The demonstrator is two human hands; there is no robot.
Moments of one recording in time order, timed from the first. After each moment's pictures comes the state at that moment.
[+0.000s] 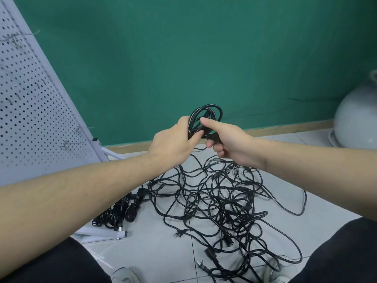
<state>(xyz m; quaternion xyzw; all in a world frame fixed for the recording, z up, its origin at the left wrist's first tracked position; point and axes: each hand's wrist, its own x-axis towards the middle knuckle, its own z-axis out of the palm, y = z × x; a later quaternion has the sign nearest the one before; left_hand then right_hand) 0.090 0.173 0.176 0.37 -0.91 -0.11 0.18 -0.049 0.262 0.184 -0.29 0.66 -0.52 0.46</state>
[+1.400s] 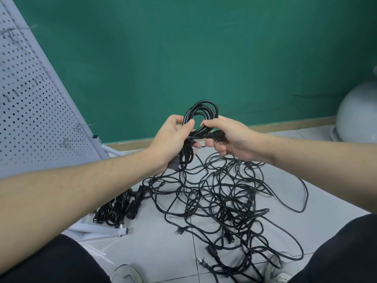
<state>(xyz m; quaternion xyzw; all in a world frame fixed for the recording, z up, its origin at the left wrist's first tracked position) 0.098 0.182 0.181 0.34 -0.67 -0.60 0.27 -0.054 0.266 0.187 -0.37 0.61 -0.50 0.49</state>
